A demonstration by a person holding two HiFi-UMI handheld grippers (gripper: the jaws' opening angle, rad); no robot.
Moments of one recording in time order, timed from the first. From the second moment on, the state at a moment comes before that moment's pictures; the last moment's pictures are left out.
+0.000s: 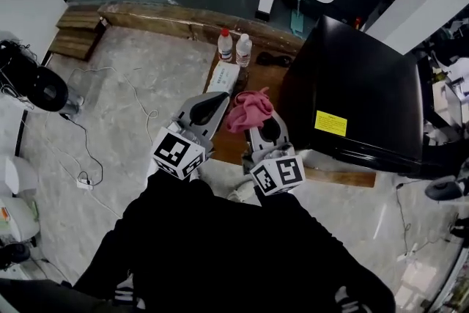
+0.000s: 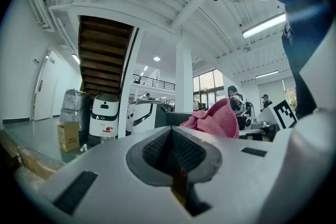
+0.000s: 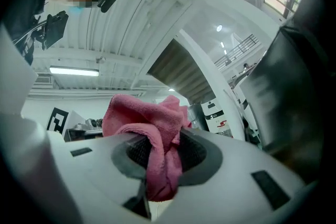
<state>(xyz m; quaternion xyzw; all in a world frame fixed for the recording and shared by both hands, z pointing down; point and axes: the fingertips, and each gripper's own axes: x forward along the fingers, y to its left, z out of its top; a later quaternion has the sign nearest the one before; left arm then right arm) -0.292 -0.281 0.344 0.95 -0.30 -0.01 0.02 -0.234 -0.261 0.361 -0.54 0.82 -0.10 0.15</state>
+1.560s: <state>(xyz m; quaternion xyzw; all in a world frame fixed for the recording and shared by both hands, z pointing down) -0.118 -0.470 0.383 1.00 0.05 0.03 0.01 -0.048 -0.430 0.449 -0.69 0.36 -0.25 0.57</state>
